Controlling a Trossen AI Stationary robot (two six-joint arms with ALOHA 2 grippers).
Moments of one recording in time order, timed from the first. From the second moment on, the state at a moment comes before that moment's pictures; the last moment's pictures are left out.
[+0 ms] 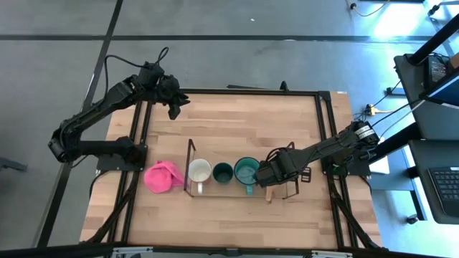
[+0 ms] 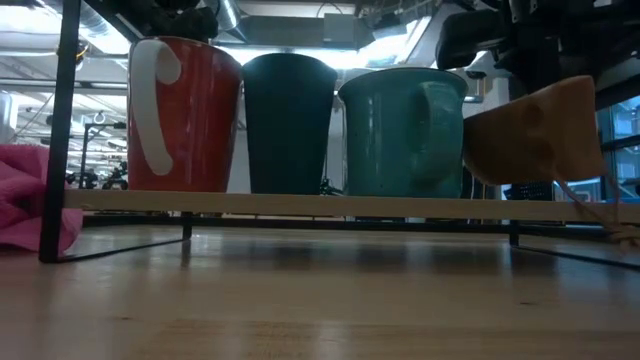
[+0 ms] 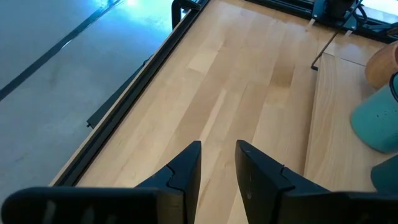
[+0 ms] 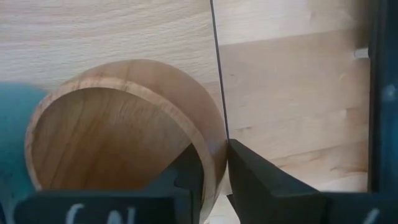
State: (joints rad) left arm 0.80 1.04 1.01 -0.66 0.35 0.19; right arm 0.37 1.75 1.43 -1.43 0.05 2.09
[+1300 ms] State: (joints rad) left arm 0.80 1.04 1.01 -0.66 0.35 0.19; right arm 0.36 1.74 1.43 -1.45 0.25 2.06
